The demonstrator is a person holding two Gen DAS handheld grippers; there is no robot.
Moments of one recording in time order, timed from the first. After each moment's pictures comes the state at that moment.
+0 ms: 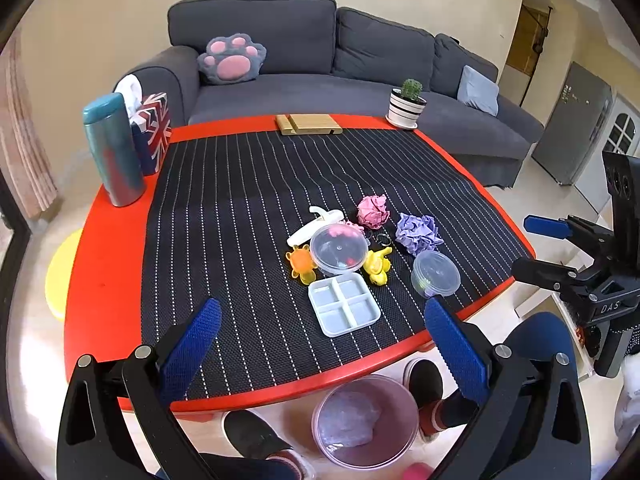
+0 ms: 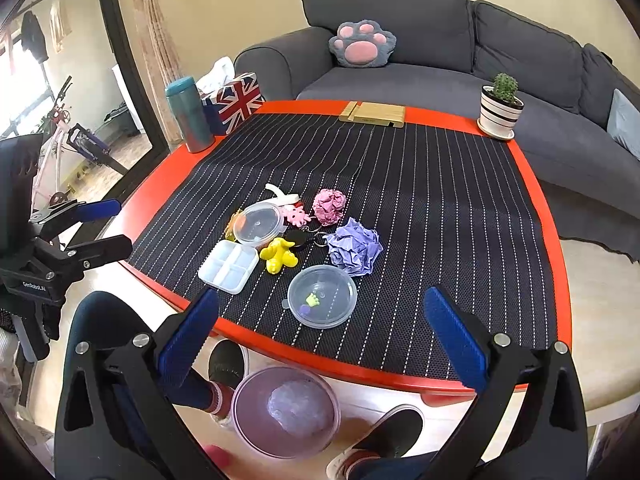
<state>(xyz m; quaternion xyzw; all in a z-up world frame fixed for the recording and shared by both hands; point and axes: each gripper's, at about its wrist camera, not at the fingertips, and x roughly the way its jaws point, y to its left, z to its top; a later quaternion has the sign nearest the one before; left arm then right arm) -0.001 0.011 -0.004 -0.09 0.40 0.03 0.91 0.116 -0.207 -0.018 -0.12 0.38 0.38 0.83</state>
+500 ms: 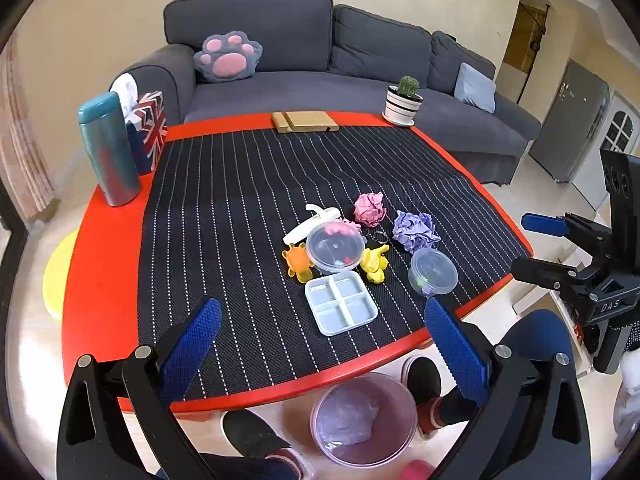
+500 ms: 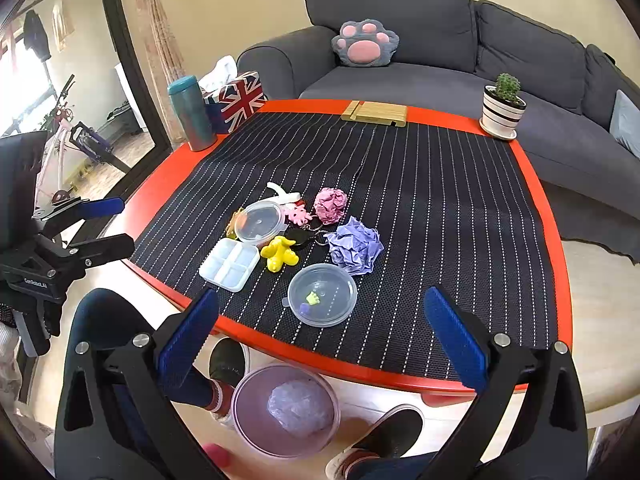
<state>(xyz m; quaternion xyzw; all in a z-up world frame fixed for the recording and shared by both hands) 0.002 0.009 -0.005 -0.09 0.40 0.03 0.91 0.116 -0.207 -0.017 -0.12 0.38 0.39 0.83</state>
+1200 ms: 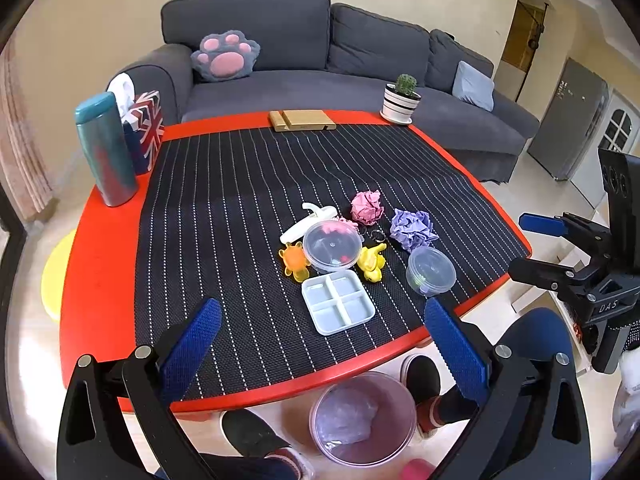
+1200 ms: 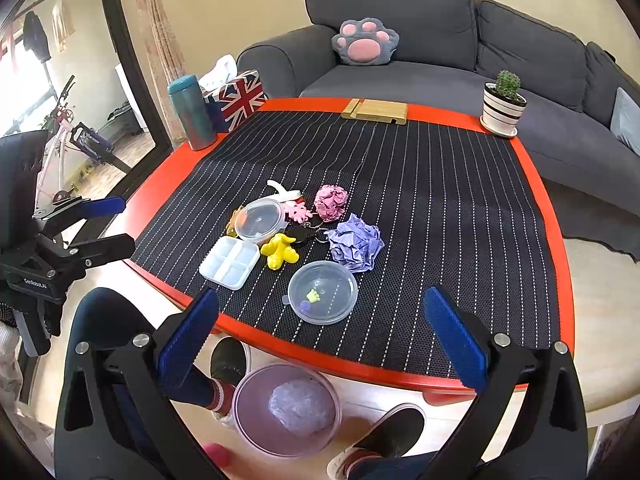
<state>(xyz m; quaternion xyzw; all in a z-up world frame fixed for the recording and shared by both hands) 0.003 0.008 -0.006 -0.09 0.40 0.02 0.91 0.117 -0.208 -0.019 -0.12 0.38 0.39 0.83</state>
